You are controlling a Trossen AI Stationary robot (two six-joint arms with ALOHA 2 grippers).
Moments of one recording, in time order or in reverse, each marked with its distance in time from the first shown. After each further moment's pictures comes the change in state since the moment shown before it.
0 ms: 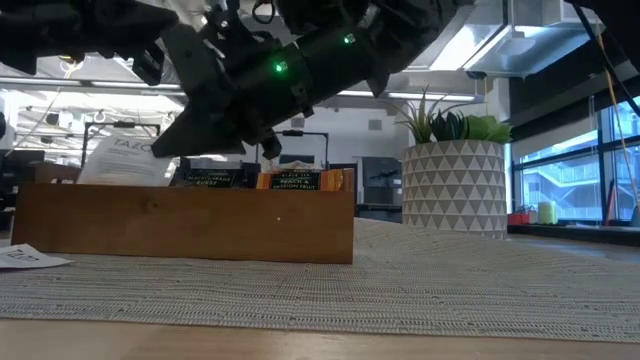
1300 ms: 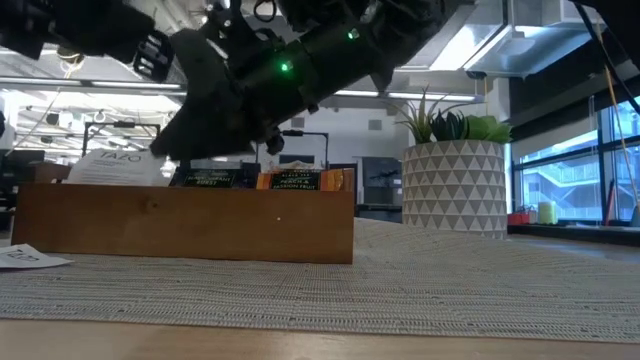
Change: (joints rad) left arm -0.264 0.257 0.106 -0.138 -0.011 0.218; right arm -0.003 -0.015 -0.002 -0.049 -0.001 -0.057
